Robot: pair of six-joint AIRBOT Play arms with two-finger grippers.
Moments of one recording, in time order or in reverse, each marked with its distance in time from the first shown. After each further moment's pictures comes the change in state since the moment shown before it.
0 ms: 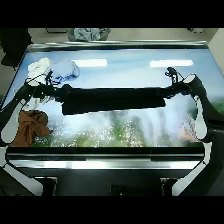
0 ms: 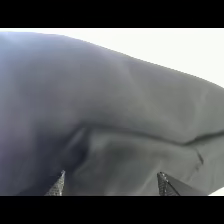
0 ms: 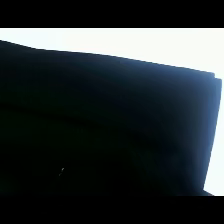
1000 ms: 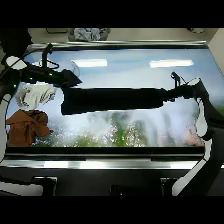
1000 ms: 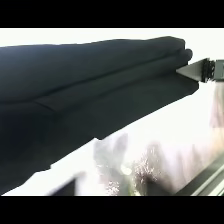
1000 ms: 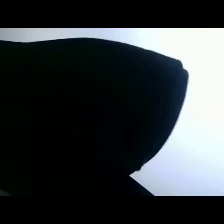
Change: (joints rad) left arm -0.184 0.280 0.065 -0.010 -0.195 0.024; right arm -0.053 -0.058 0.020 0.163 0.111 0.084
